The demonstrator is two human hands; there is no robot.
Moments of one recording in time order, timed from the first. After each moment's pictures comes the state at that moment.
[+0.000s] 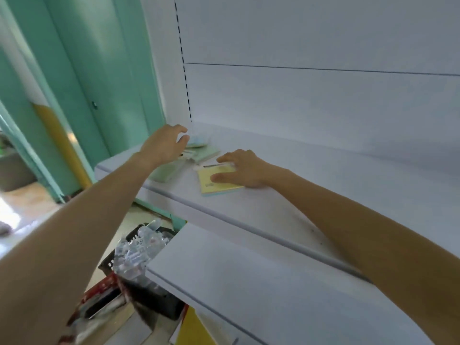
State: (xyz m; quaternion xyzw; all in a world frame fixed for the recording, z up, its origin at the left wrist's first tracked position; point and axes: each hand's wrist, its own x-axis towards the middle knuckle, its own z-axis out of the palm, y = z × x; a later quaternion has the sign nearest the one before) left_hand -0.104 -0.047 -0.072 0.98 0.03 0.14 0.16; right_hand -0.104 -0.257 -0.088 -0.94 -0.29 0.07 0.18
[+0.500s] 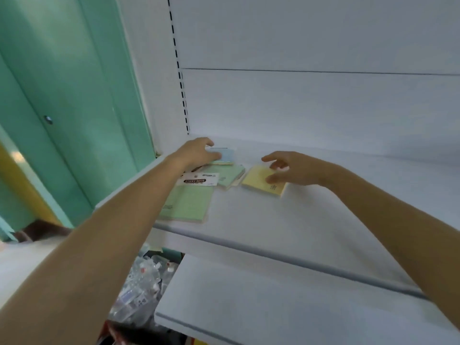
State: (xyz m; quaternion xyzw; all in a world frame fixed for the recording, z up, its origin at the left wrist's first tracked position) left_hand -0.009 -0.021 -0.077 0.97 -0.04 -0.01 0.26; right_hand -0.065 -0.254 -0.071 -0.96 -0.12 0.10 0.24
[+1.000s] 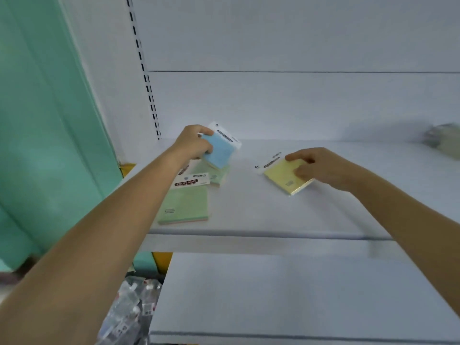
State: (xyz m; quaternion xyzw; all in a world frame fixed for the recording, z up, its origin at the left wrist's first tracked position) left_hand -0.010 -0.038 -0.064 0.85 -0.10 -0.02 0.51; right_hand -0.131 -0.280 -0.072 -0.91 0.08 -0.02 0.41
